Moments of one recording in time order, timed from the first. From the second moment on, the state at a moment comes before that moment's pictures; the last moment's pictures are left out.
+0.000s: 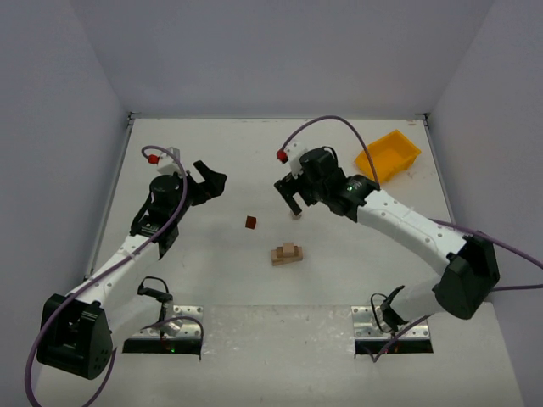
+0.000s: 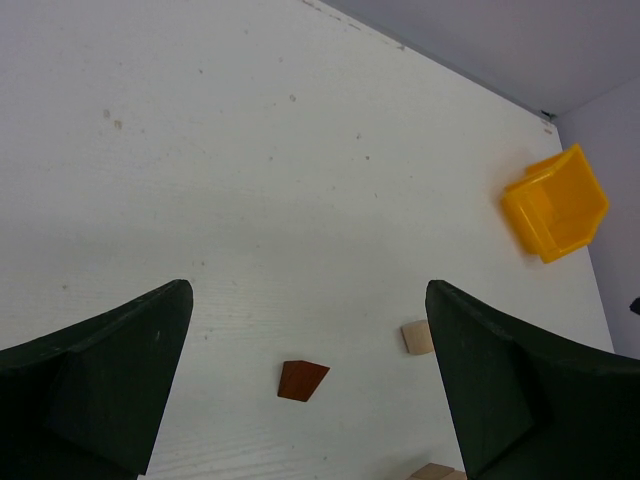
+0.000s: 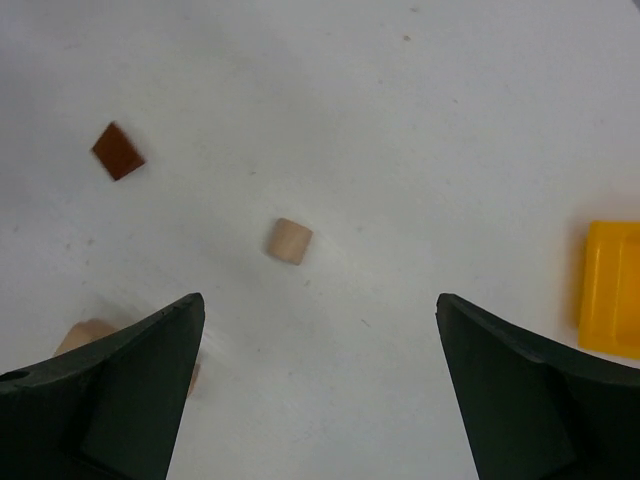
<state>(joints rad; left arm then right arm) -0.22 1.00 0.55 0.18 0.00 -0.61 0.78 1.38 1.10 -0.42 0.18 -0.18</state>
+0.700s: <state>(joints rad) -0.22 1.19 0.64 0.13 0.02 -0.61 0.58 1.72 1.07 -0.42 0.03 0.22</state>
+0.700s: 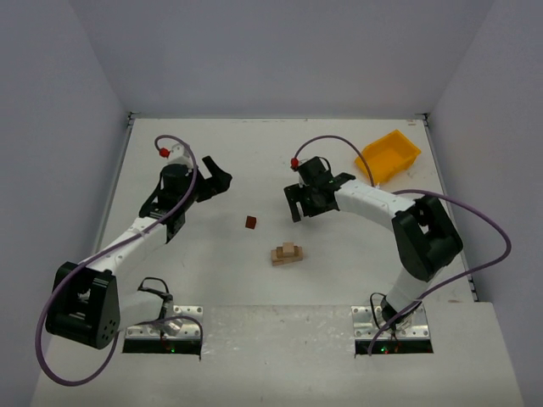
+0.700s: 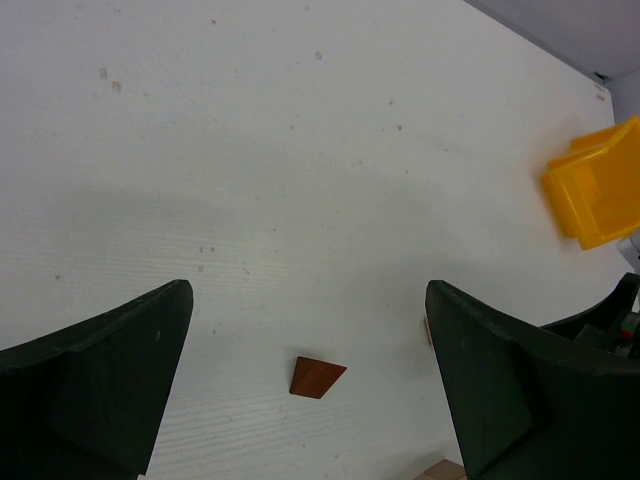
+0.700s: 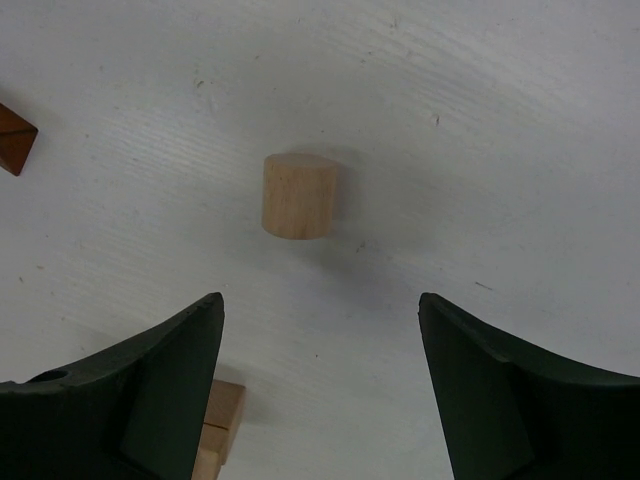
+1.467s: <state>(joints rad) -0.22 1.22 0.67 0.12 0.04 -0.60 0.61 1.83 1.02 -0.18 0.06 0.17</state>
